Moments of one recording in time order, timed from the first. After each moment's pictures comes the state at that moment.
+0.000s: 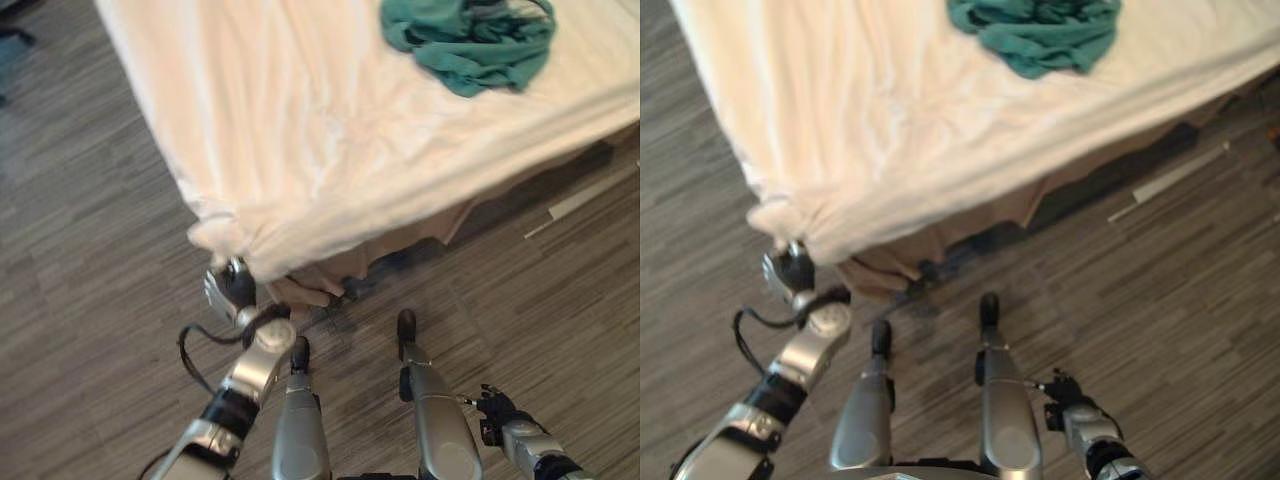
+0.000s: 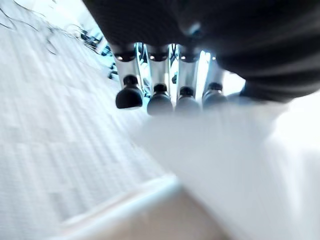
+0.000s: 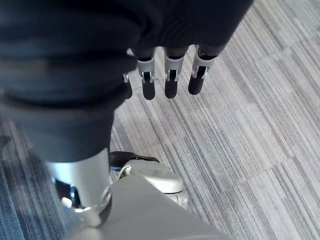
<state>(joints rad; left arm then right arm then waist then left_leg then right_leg) -0.20 0.29 -0.37 0.47 -0.16 0.05 1.00 -0.15 -0.35 0.36 1.01 0.45 0.08 -0.16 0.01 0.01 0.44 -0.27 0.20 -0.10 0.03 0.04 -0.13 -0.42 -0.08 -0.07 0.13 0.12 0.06</state>
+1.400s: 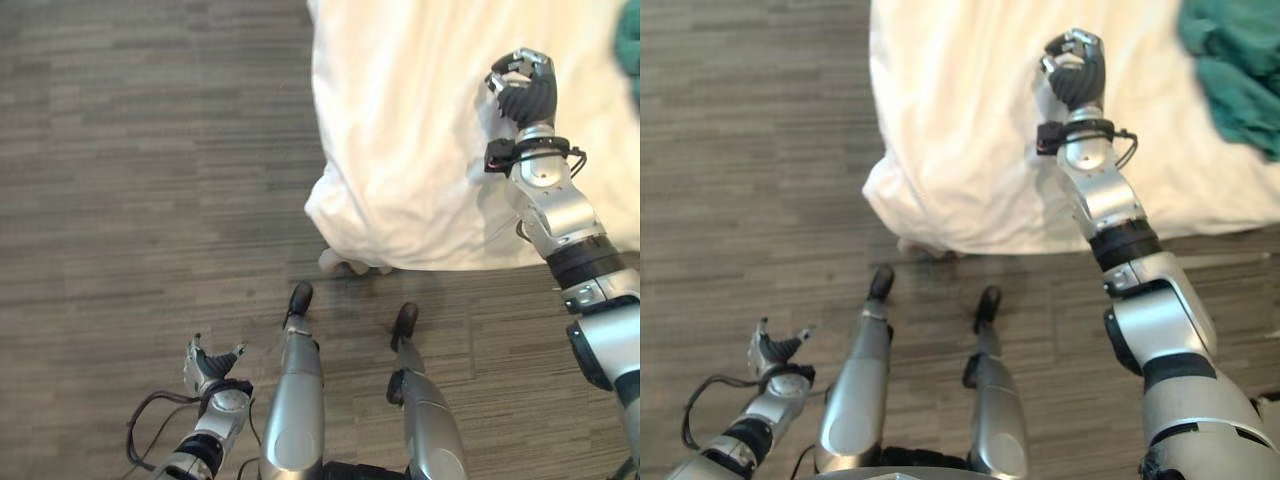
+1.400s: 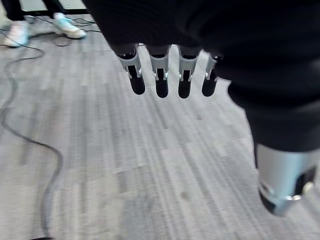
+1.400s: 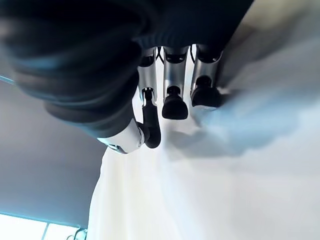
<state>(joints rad) -0.18 0.37 -0.36 0.97 -0.33 -0.08 0.62 -1.09 -0.56 0.37 0.57 0.43 -0.07 -0.43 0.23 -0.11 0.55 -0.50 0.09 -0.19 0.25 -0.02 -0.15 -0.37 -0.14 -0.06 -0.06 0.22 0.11</state>
